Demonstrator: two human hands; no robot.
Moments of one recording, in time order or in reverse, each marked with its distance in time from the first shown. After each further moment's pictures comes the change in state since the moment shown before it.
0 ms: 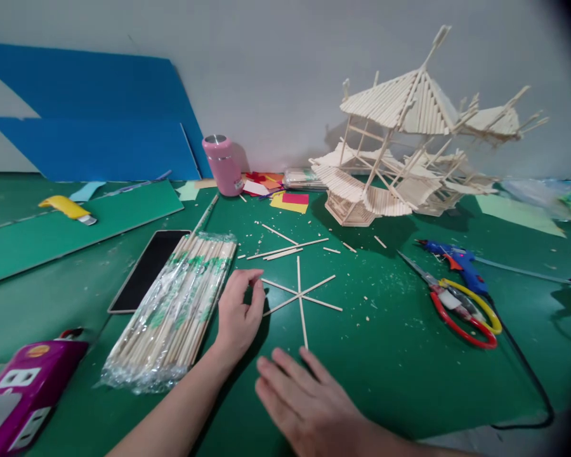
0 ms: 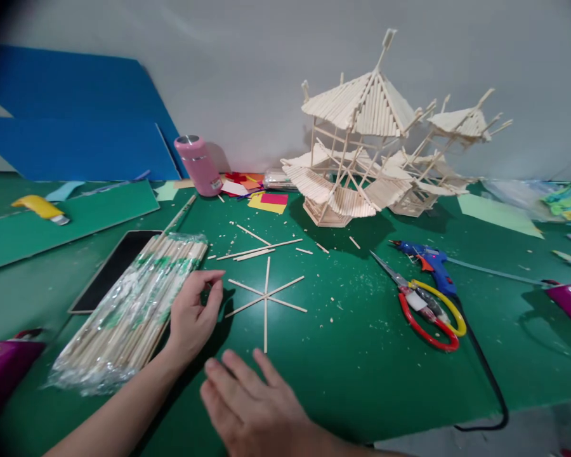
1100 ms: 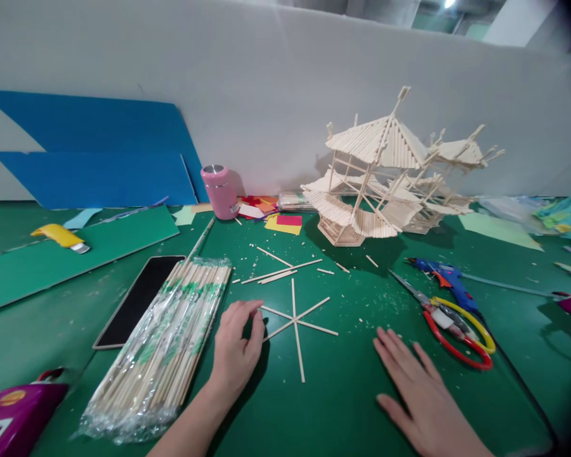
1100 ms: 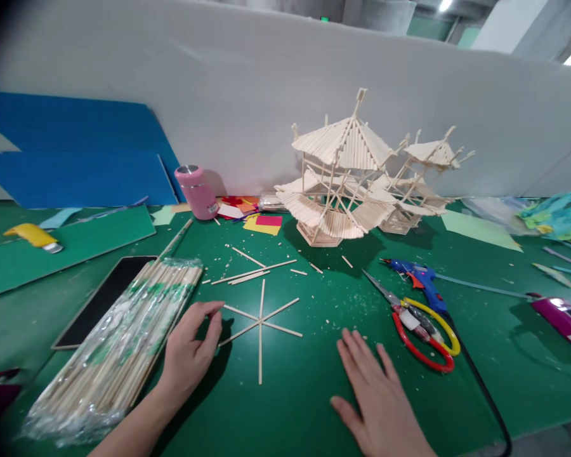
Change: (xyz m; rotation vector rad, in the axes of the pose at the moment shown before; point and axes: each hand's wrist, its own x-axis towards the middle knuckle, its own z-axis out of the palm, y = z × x) left_hand -0.005 -0.002 0.000 -0.013 -0.034 0.121; right_hand -0.116 0.073 -0.003 -0.128 -0.027 0.559
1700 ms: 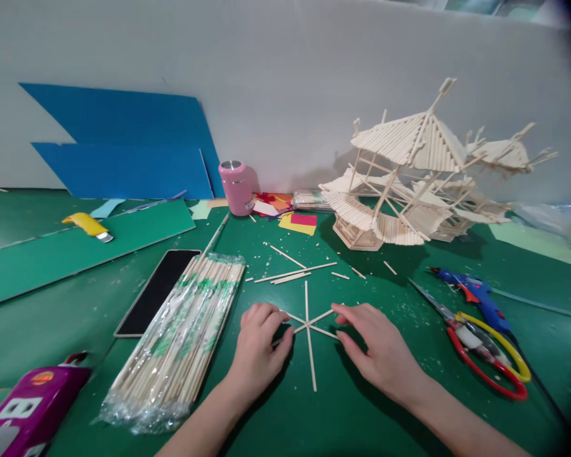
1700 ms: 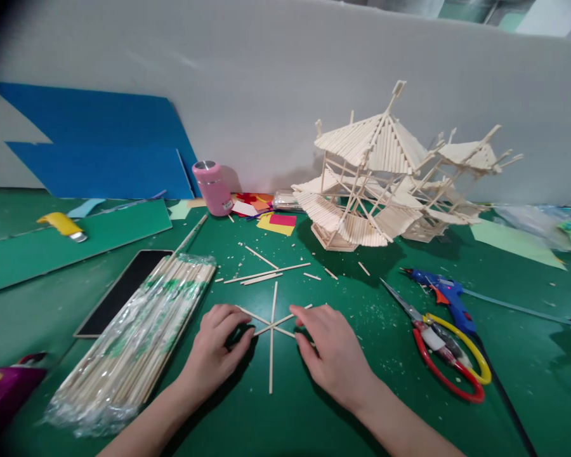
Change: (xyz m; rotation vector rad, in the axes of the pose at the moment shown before) left_hand 0.002 0.009 -0.001 0.074 -0.233 0.028; right_hand 0.113 -0.031 -0.022 0.531 0.098 -0.098
